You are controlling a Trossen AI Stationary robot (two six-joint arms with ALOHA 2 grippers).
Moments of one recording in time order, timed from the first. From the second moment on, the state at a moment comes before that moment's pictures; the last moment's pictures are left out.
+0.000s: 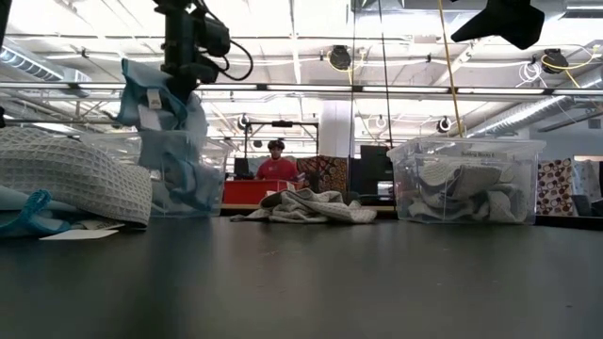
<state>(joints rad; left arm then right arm) 0.87 1.61 1.65 -1.44 -0.13 0.01 0.50 1.00 0.91 -0.60 0.63 0.87</state>
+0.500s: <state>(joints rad) 0.90 1.61 1.49 -1.30 -0.13 -0.01 0.50 1.00 0.91 -0.60 0.63 0.90</state>
